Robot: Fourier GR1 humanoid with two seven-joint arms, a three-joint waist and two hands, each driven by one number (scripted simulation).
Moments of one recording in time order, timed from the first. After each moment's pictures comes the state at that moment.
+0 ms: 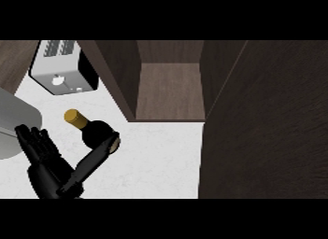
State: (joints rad) left arm 0.11 0.00 -0.27 -1.79 0.00 1.06 -0.15; right arm 0.11 -0.05 0.08 -2.41 -0.15 0.16 0.40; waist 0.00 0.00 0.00
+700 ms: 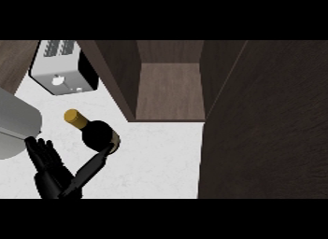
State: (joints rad) left arm 0.17 0.00 -0.19 -1.60 0.31 0.91 -0.47; right arm 0.13 -0.04 0.08 -2.43 -0.14 0.18 0.41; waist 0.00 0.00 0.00
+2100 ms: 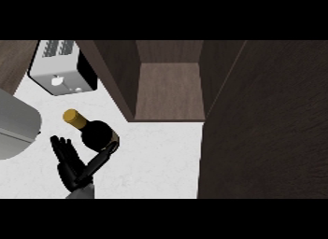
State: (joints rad) left arm -0.10 0.00 0.02 -0.88 0.70 0.53 -0.92; right arm 0.09 -0.05 0.03 -2.41 -0.16 0.19 0.42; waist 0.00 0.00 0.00
